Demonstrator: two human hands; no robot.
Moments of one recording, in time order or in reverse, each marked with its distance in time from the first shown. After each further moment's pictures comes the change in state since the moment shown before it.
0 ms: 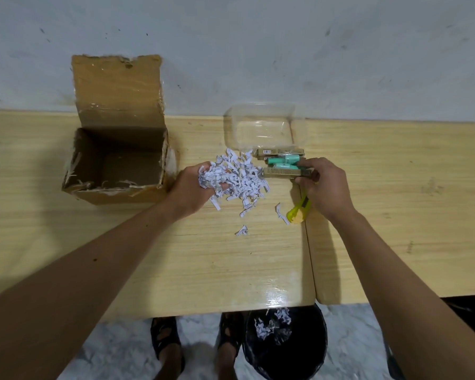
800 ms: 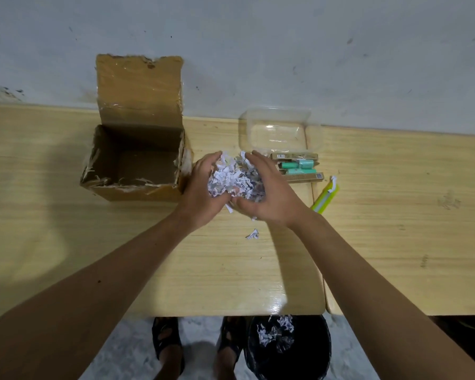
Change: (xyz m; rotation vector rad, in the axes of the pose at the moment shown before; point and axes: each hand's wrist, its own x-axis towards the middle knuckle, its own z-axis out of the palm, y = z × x) left_hand -0.028 0.011 0.000 -0.064 0.156 -0.026; right_hand -0.007 -0.094 0.061 0.189 -0.432 -0.222
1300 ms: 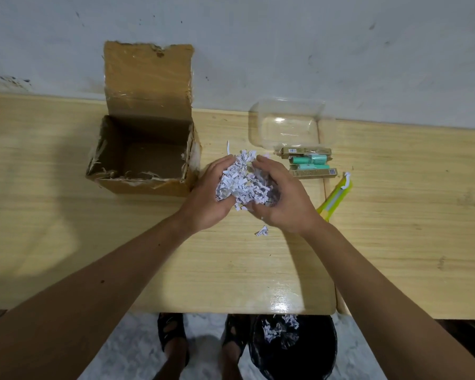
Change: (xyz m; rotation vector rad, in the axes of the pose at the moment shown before) left_hand -0.007 -0.021 -0.002 0.070 -0.116 0.120; right_hand -0.011 0.021 0.019 0.132 0.154 -0.138
